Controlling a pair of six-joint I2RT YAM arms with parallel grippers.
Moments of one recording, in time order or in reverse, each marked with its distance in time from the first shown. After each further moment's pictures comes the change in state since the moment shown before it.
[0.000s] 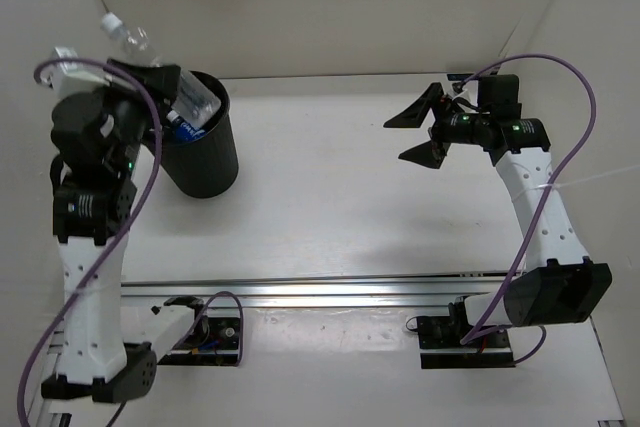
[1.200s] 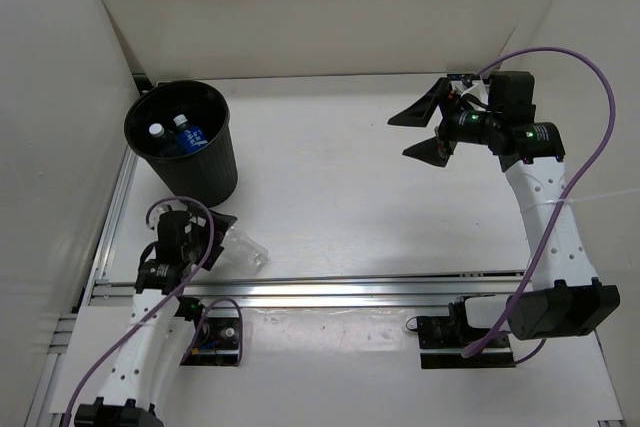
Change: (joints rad) left arm 0.013 -0.440 -1.153 0.031 0.110 -0.252; right arm 0.001 -0.053 0.060 -0.033 0.010 -0.002
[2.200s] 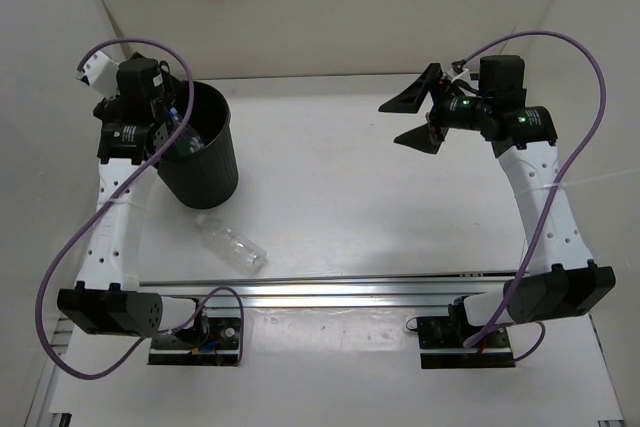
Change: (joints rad) left arm 0.000 0.793 1.222 -0.109 -0.660 0.372; right arm 0.057 0.102 0.129 0.002 0.026 0.035
